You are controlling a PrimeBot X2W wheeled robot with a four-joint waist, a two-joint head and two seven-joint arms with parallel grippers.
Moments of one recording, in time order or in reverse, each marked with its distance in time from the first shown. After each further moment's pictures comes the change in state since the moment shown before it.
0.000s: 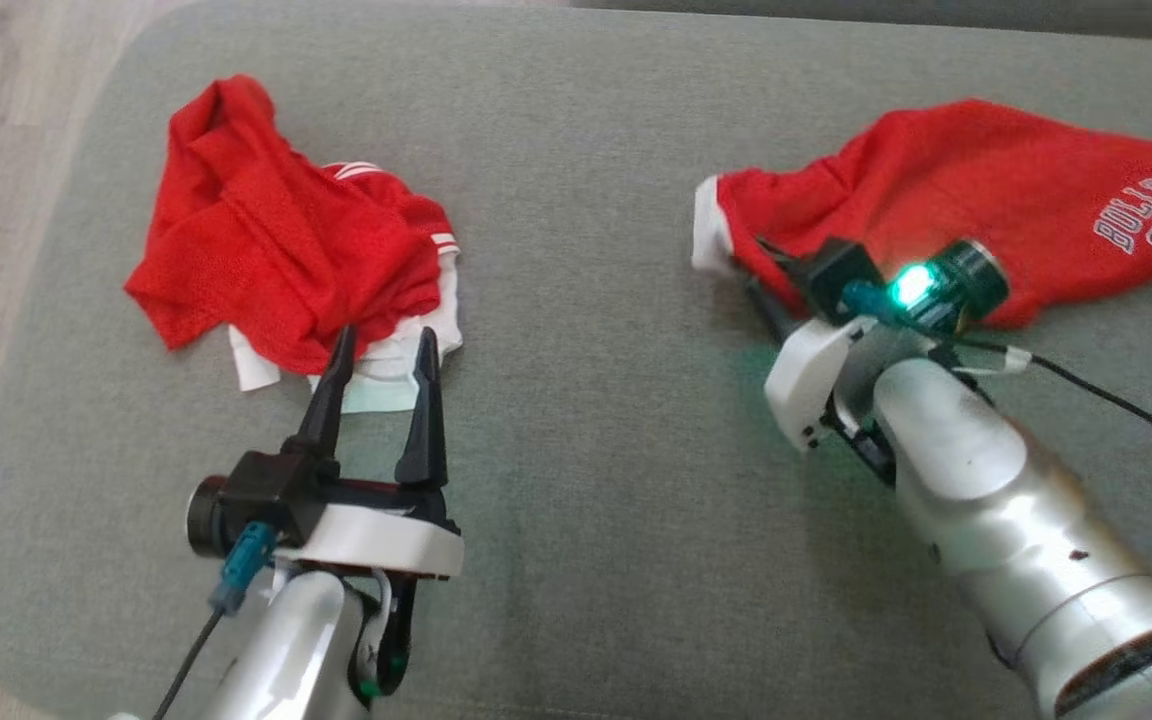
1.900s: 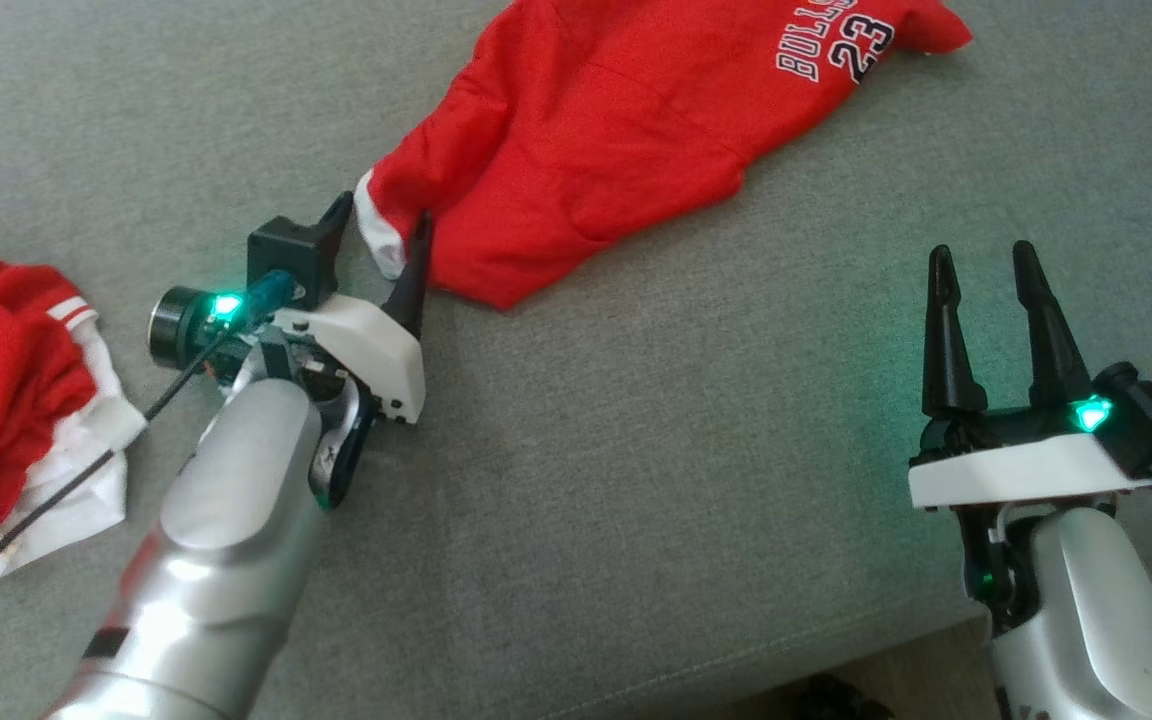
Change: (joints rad) left arm -0.413 0.059 -0.086 0.353 0.039 -0.062 0.287; right arm 0.575 0.050 -0.538 -0.821 0.204 0.000 -0.086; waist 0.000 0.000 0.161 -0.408
